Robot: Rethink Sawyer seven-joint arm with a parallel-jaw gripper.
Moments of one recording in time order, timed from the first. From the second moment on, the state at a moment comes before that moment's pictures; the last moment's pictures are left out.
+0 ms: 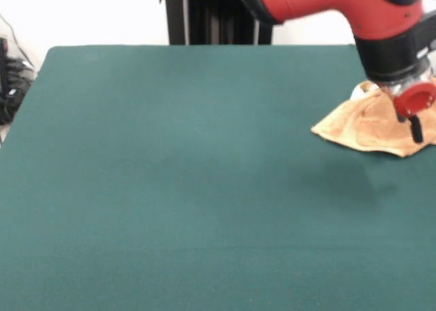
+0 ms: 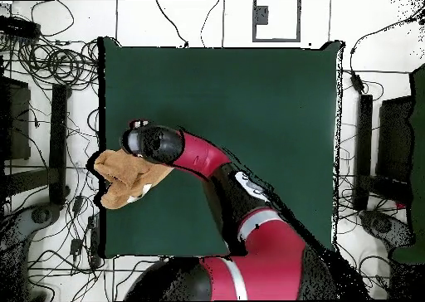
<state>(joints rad) -0.23 -0.43 0.40 1.70 0.28 0.36 2.91</state>
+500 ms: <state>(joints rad) -0.21 -0.25 0.40 1.54 0.16 0.51 2.91</state>
